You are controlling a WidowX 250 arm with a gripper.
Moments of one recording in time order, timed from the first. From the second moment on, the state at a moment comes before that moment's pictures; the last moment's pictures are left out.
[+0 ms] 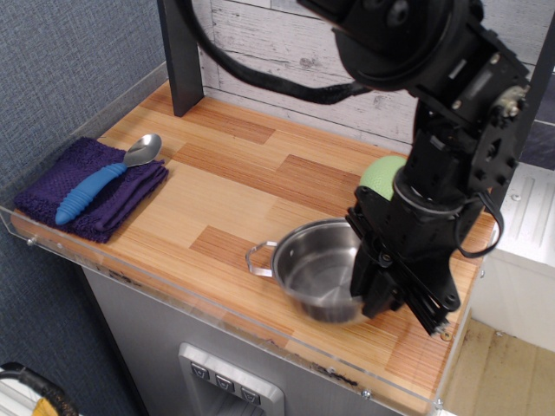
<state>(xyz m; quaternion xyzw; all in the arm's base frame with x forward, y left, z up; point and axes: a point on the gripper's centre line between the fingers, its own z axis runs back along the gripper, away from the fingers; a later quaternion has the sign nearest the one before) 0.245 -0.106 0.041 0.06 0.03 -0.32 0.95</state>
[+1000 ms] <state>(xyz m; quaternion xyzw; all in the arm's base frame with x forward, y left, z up) 0.262 0.003 0.107 0.10 -0.02 -0.05 0.99</state>
